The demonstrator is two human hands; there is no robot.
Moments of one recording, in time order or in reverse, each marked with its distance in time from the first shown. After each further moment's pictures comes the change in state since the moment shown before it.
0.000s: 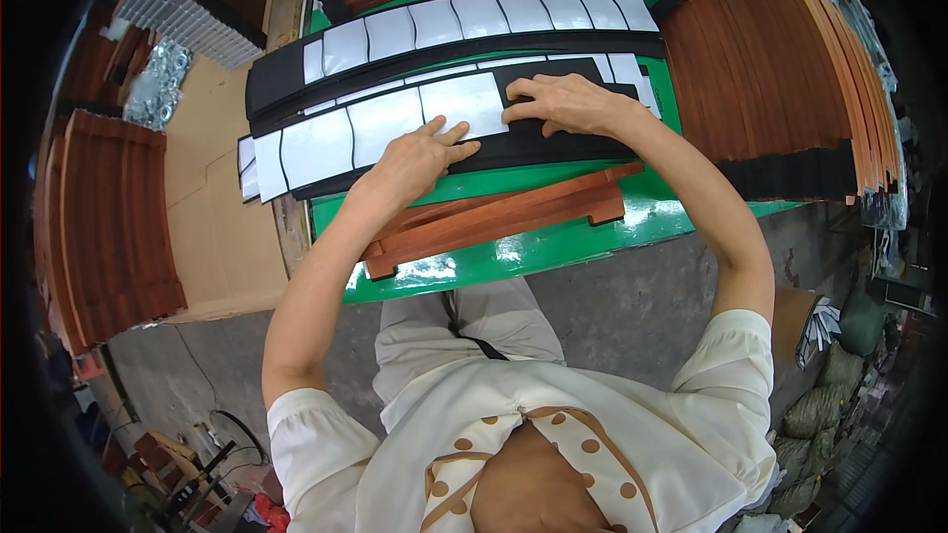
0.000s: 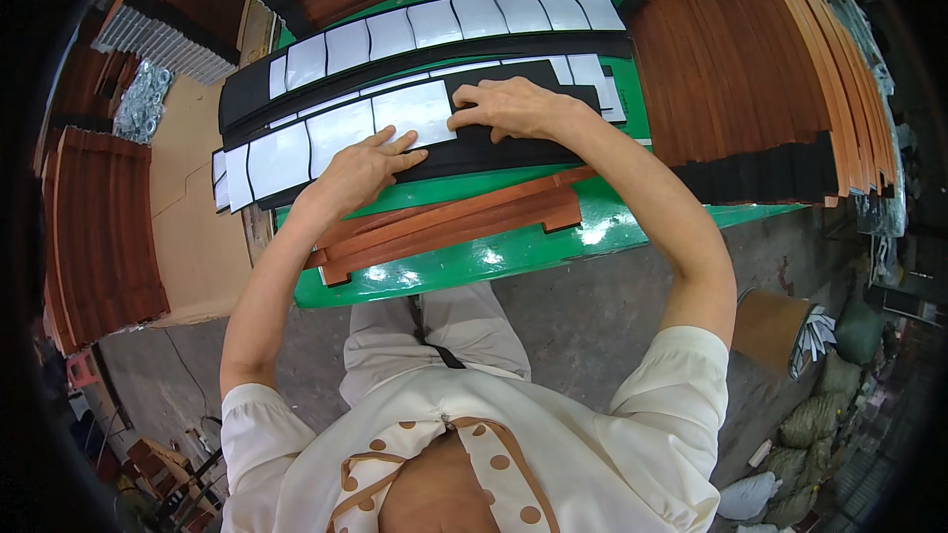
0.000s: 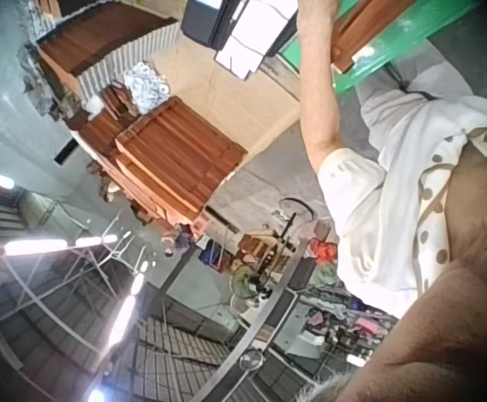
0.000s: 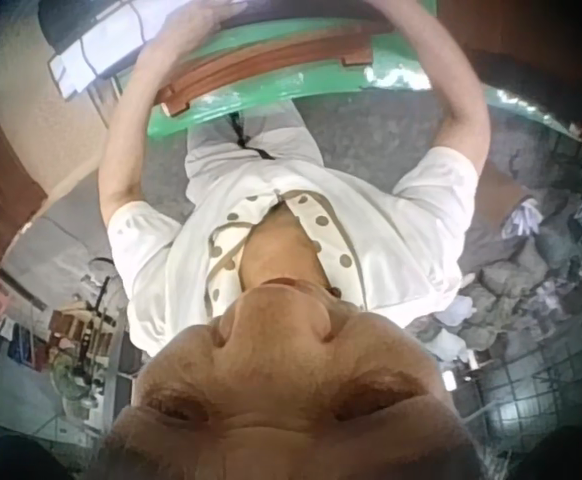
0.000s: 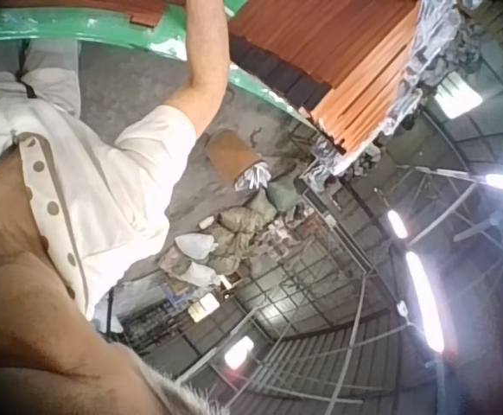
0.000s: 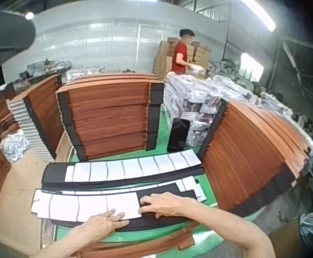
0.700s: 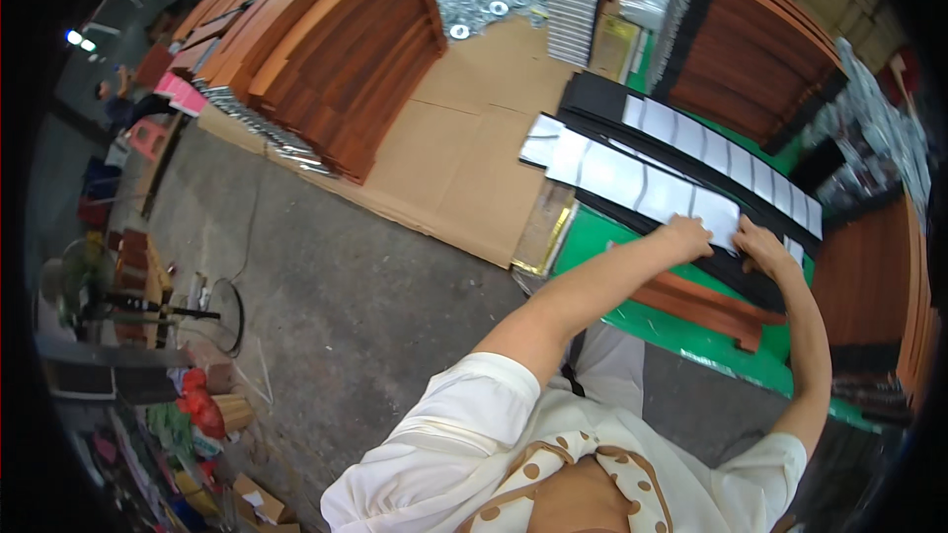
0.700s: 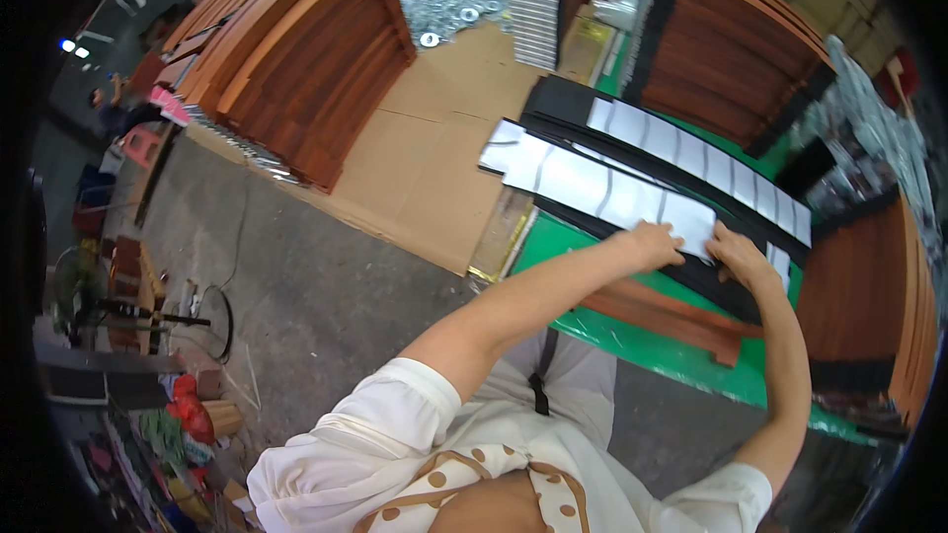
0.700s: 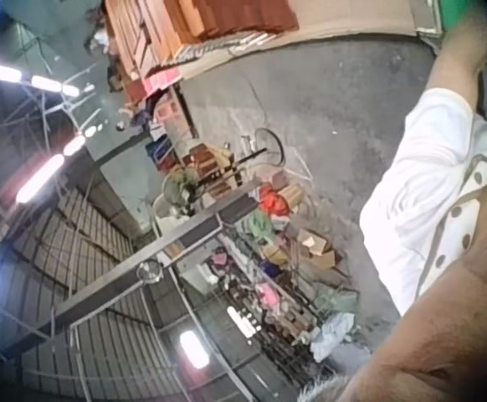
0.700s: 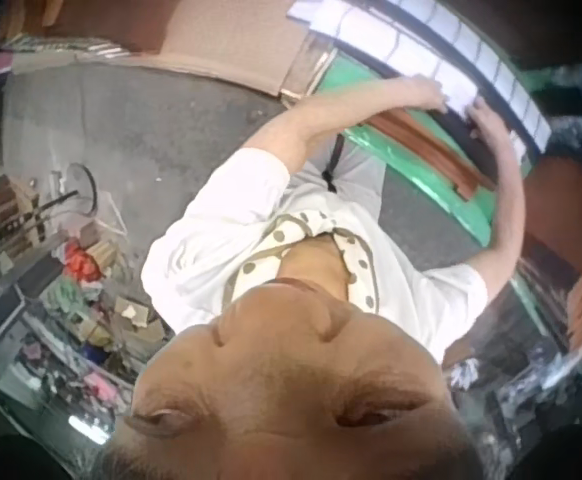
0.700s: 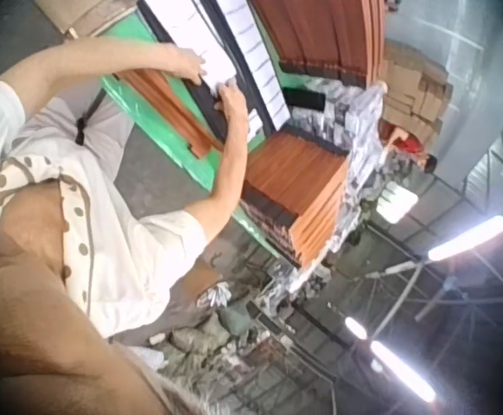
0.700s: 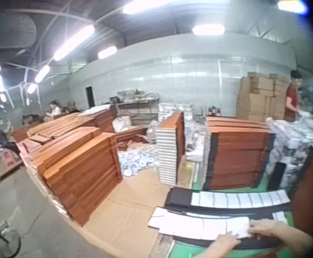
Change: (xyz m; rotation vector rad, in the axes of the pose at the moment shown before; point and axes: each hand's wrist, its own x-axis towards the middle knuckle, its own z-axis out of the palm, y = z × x) left_hand 0.027 0.010 0.036 -0.120 0.080 -0.036; right_hand 0.014 -0.012 0.003 -0.146 -0.181 0.123
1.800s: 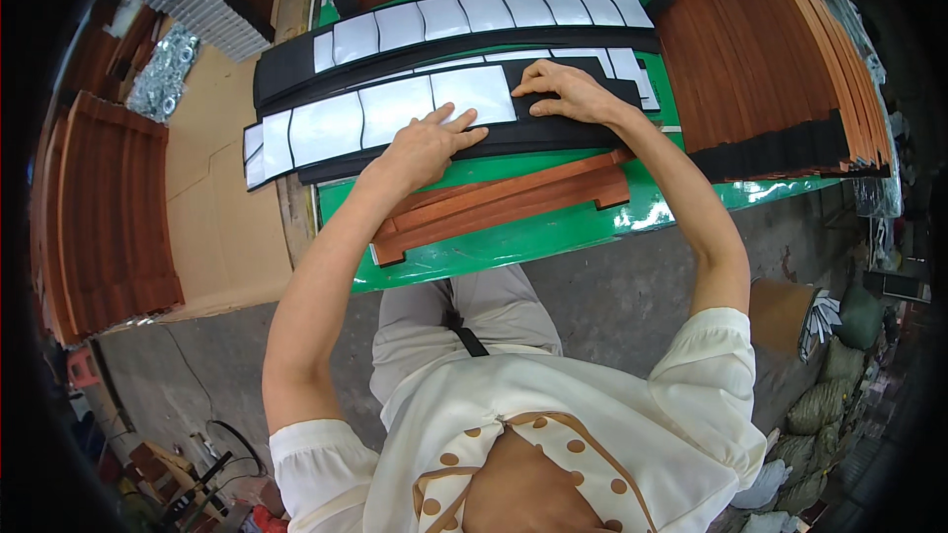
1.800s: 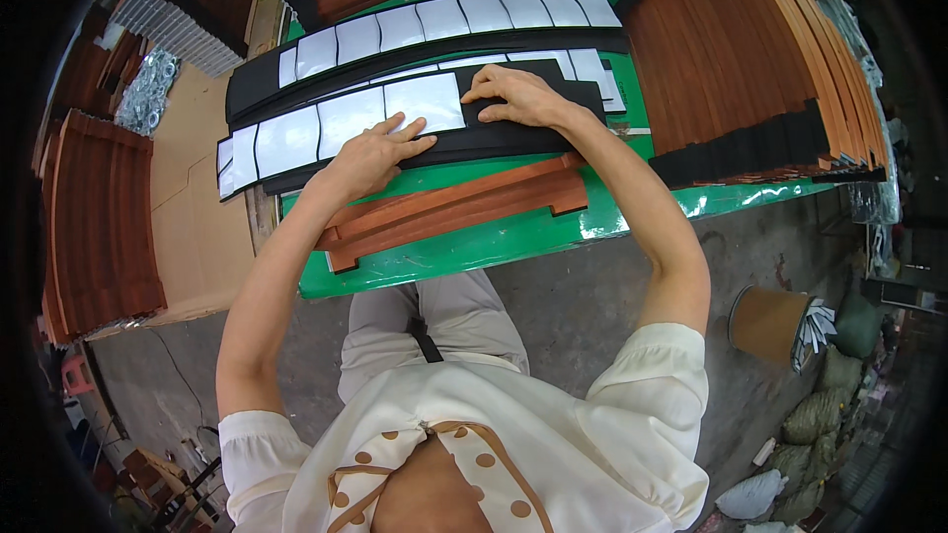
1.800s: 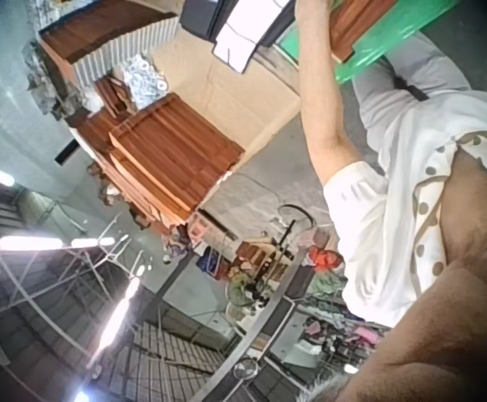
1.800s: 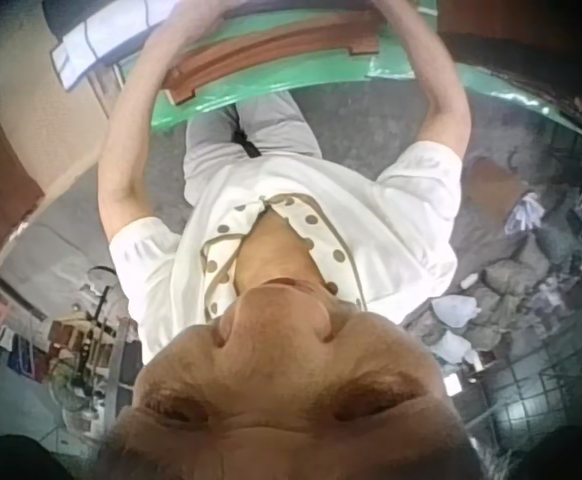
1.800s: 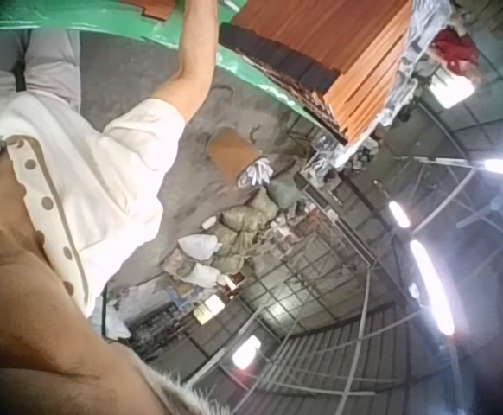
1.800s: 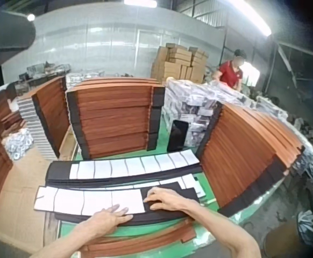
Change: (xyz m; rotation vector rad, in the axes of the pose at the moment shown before) left_hand -0.027 -0.002 -0.032 0.158 -0.089 0.016; right_hand -0.016 0.013 0.032 0.430 0.374 0.111
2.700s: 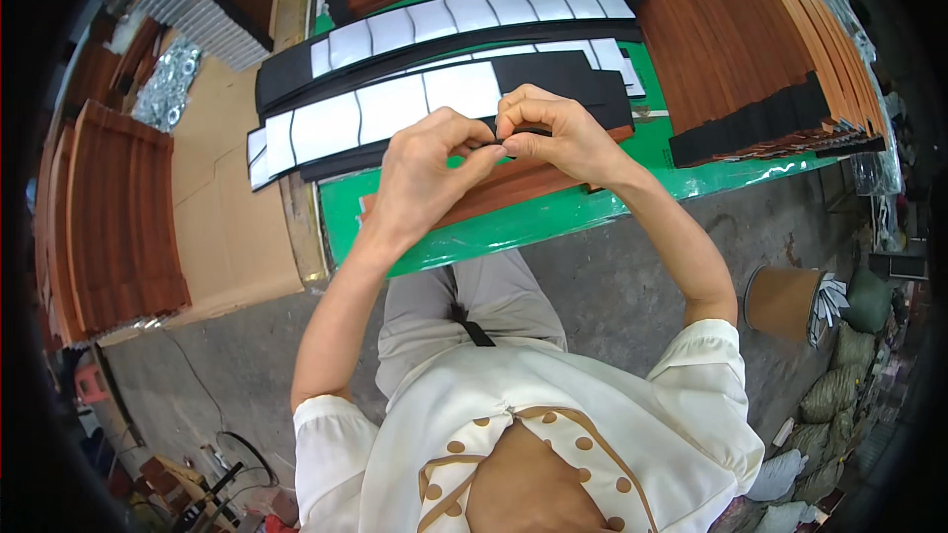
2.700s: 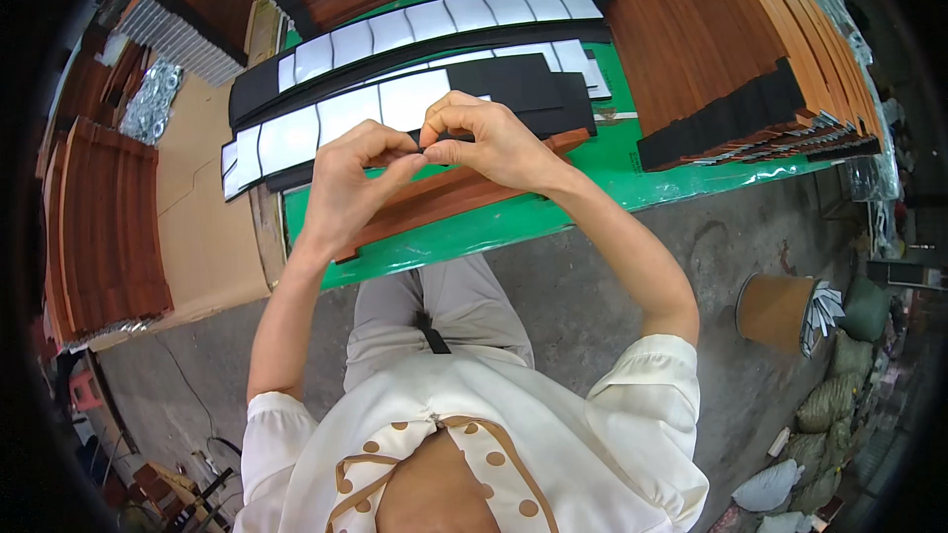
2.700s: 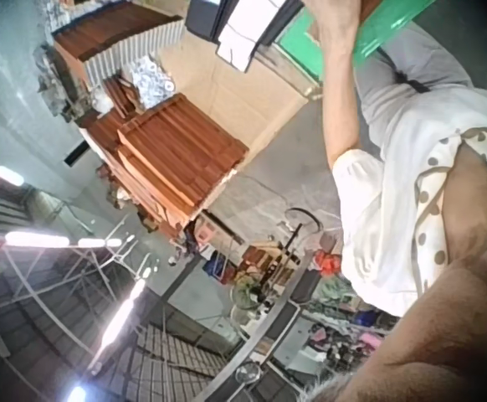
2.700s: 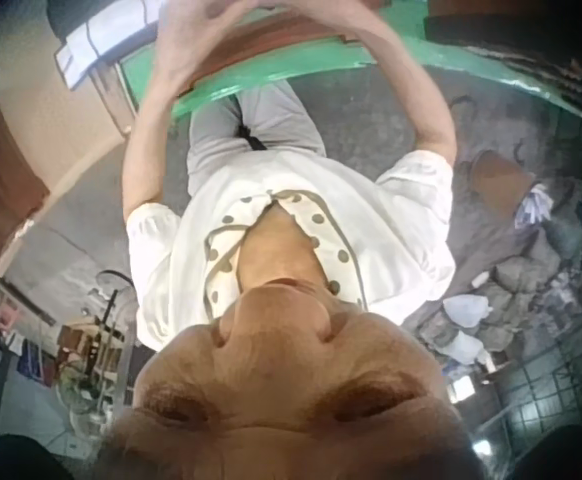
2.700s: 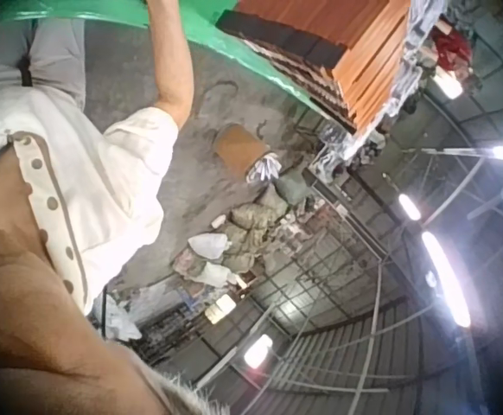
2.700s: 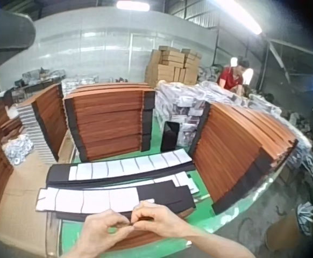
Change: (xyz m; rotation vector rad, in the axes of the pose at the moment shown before) left_hand -0.061 0.076 -0.066 -0.846 0.660 0.014; right_hand -0.052 -0.138 -0.016 0.640 0.199 0.024
